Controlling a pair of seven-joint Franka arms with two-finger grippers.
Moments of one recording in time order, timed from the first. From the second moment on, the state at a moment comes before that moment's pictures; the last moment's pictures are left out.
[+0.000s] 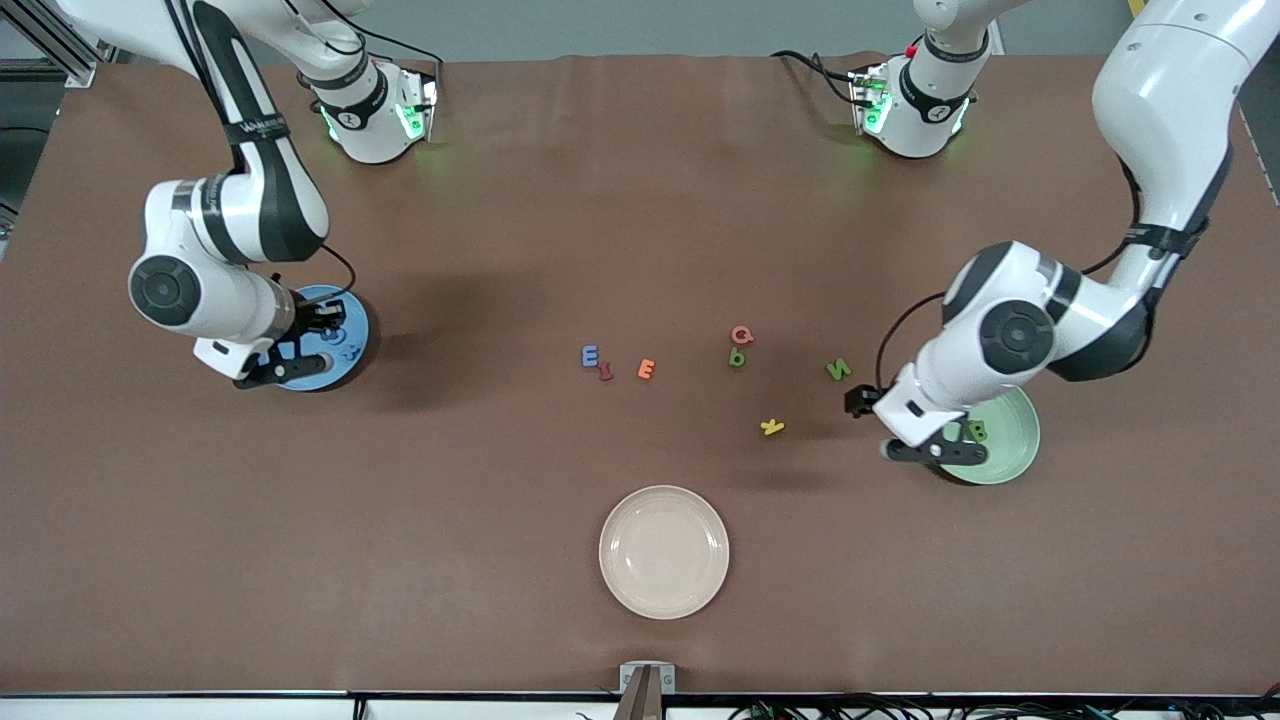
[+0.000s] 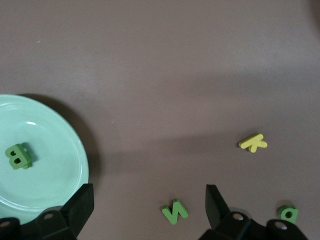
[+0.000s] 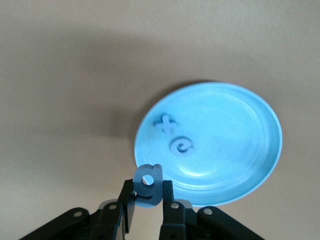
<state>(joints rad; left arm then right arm) 0.41 0.62 -0.86 -1.79 0.55 2.12 -0.51 0.13 0.13 -0.08 -2.22 -0.02 2.06 -0.17</state>
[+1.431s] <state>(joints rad) 0.03 0.77 -0.73 -1.85 0.61 2.31 -0.76 0.40 0.11 -0.04 -2.24 0.06 2.17 0.31</state>
